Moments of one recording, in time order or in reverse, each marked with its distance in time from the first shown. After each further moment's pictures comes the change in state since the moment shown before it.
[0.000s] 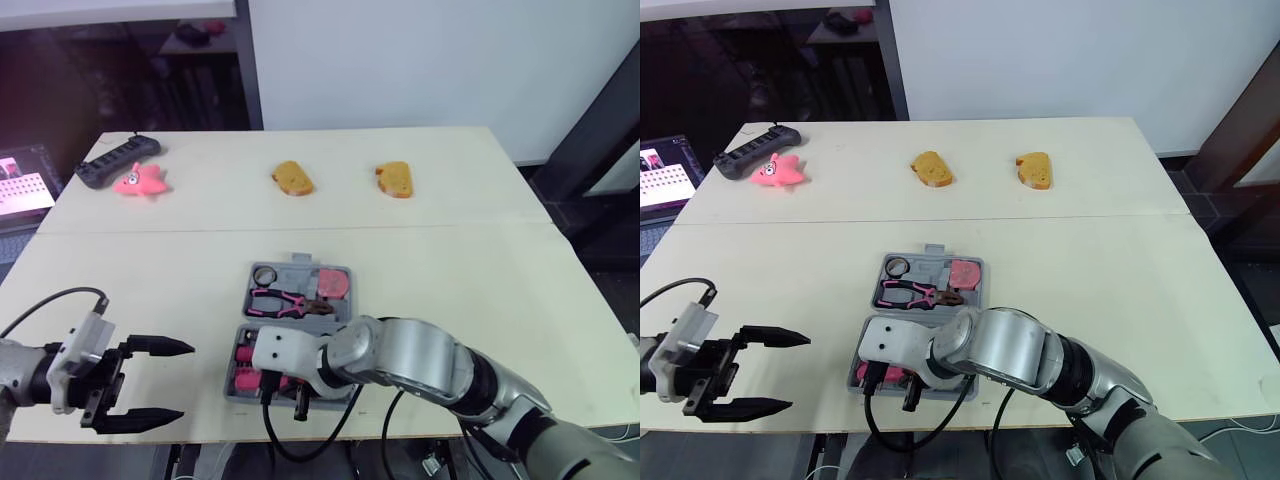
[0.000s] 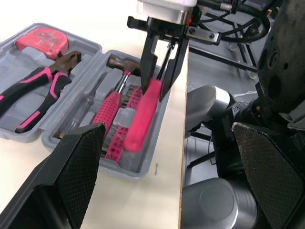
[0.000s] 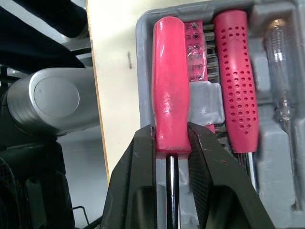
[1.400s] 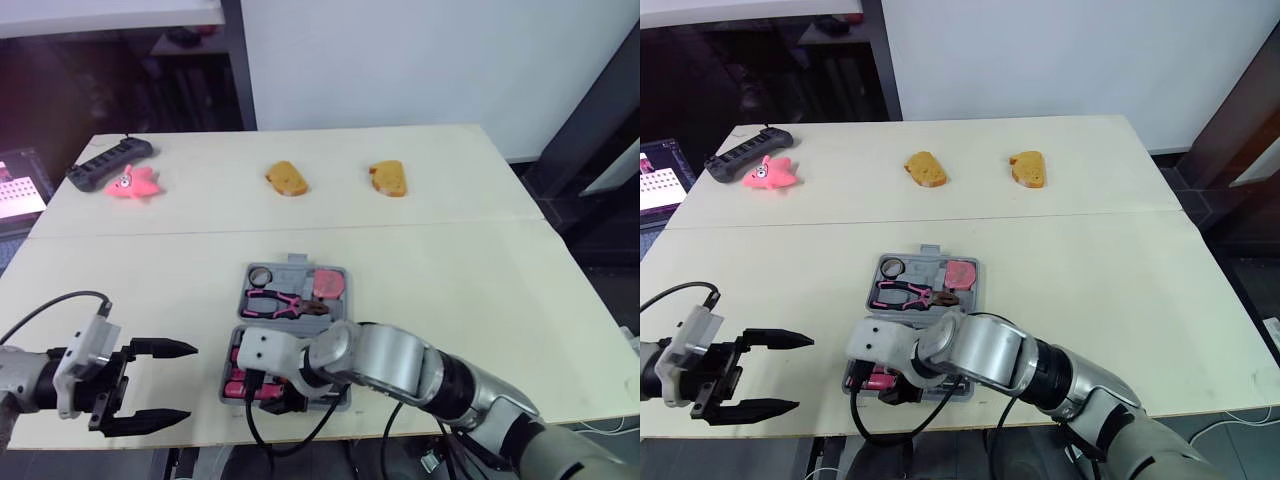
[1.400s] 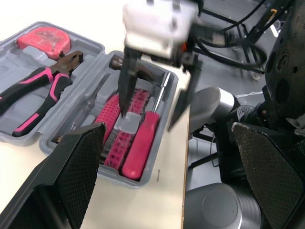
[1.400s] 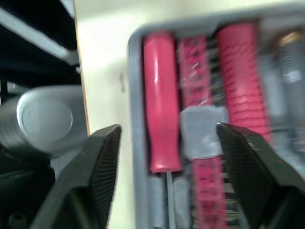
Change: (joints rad) left arm 0.031 -0.010 0.008 -0.053 -0.001 0.023 0.059; right arm 0.026 0.019 0.017 0.088 -0.082 -0.187 0.059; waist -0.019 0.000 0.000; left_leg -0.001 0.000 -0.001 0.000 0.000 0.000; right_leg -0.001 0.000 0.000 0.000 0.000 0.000
